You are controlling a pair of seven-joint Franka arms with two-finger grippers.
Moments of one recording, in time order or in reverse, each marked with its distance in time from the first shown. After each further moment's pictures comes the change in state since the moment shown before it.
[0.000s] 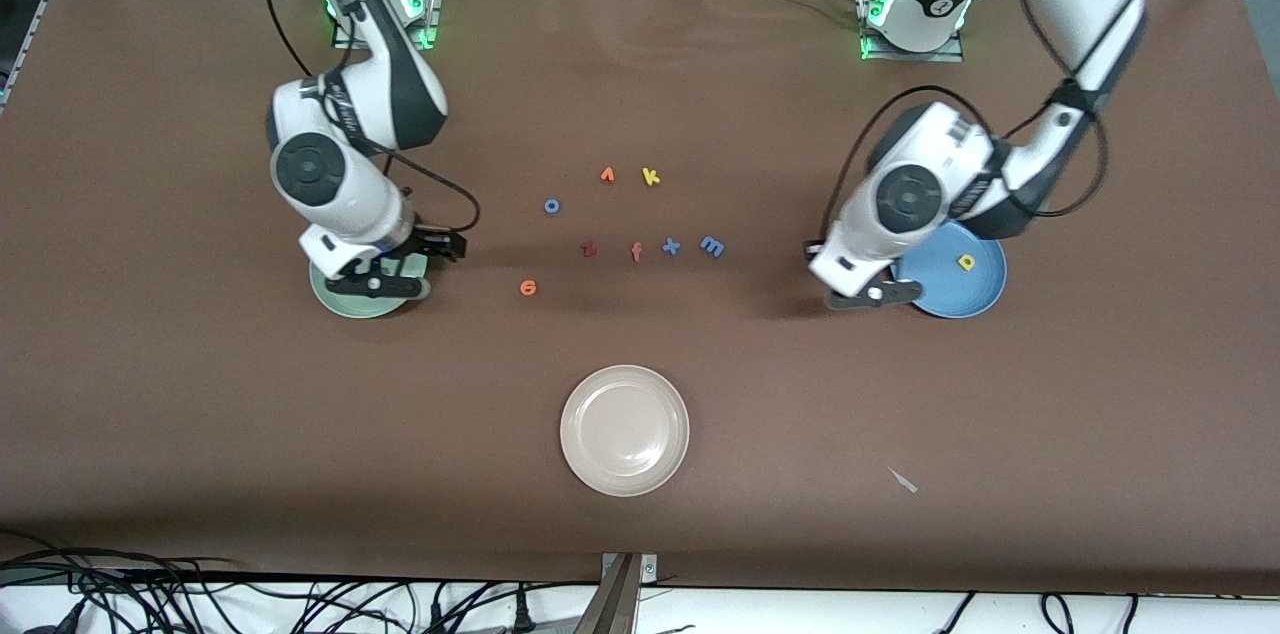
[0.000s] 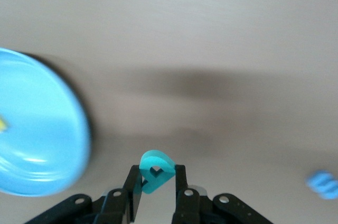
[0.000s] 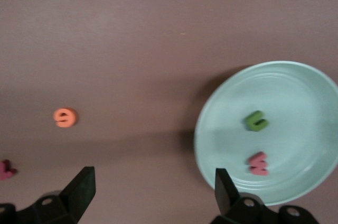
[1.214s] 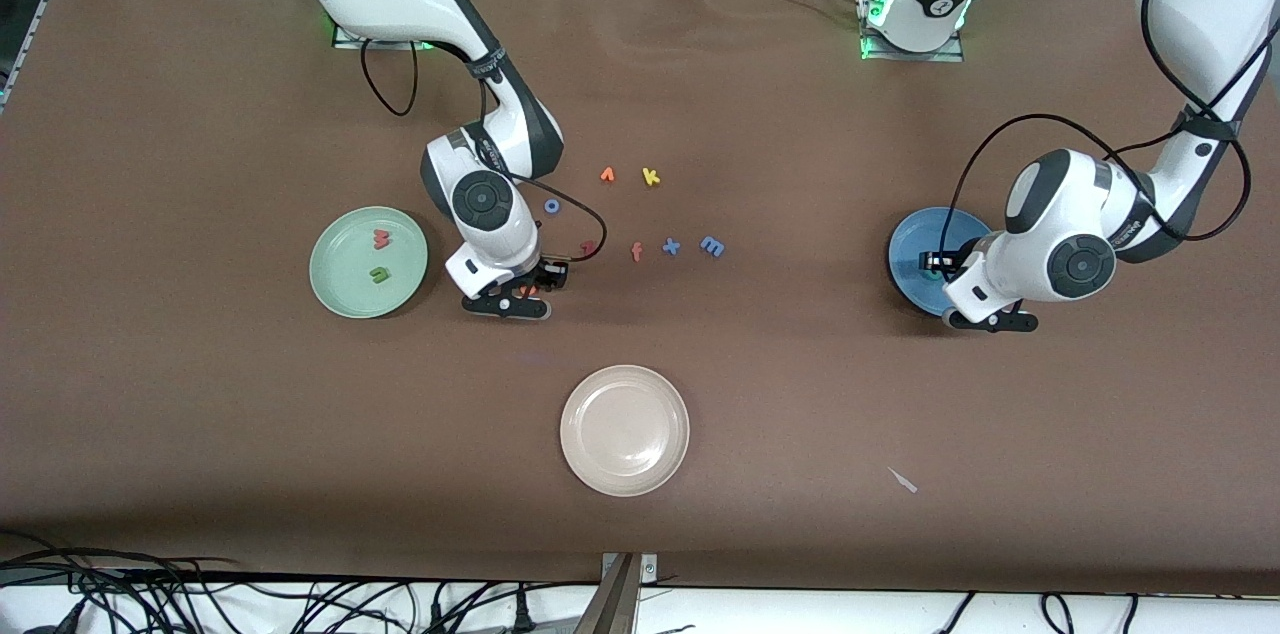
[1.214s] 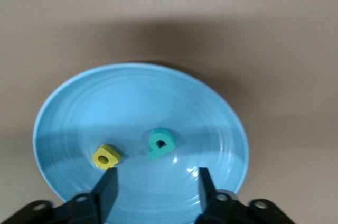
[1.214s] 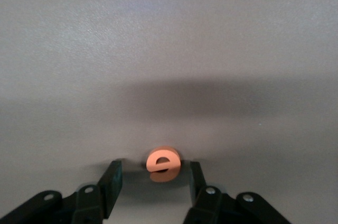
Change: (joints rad) left arm 0.284 0.081 -0.015 -0.029 0.043 -0.012 0.345; right arm 0.142 0.309 0.028 0.146 0.001 0.231 0.191
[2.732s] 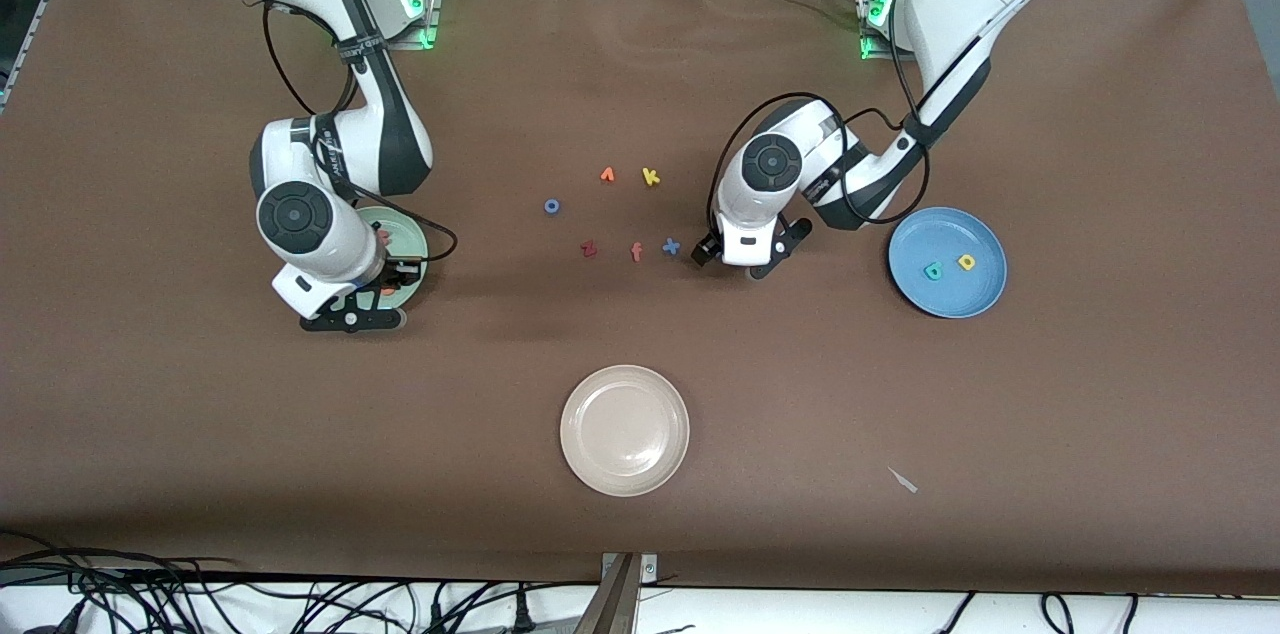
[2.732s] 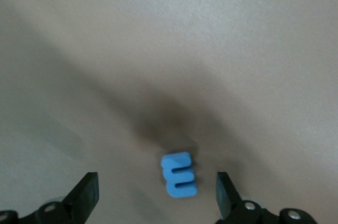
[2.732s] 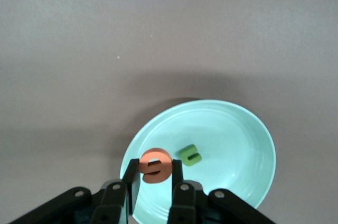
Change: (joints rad) left arm -0.661 0.113 0.099 0.022 -0.052 0.397 -1.352; right arm -0.014 -0.223 -0.296 -0.098 0.001 -0.271 -0.454
